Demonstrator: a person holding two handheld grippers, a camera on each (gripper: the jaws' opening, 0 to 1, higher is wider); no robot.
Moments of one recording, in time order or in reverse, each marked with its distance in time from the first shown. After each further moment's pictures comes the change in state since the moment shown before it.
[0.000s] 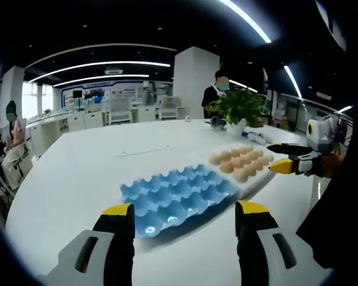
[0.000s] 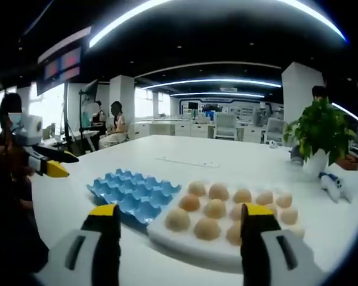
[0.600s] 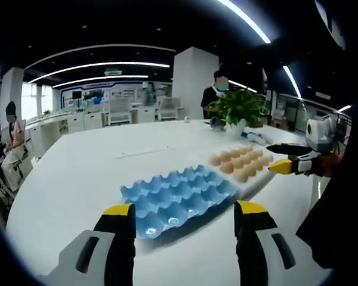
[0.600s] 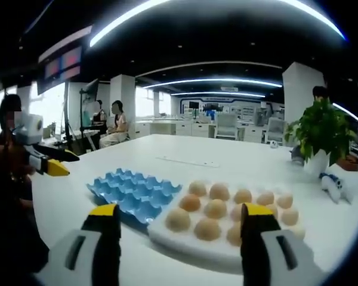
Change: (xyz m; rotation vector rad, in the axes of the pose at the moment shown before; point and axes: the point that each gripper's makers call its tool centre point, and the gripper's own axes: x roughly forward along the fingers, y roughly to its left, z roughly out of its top) left arm 0.000 0.000 0.001 0.014 -0.004 -0.005; right arm 0.001 0.001 -0.001 -0.004 0.006 0.008
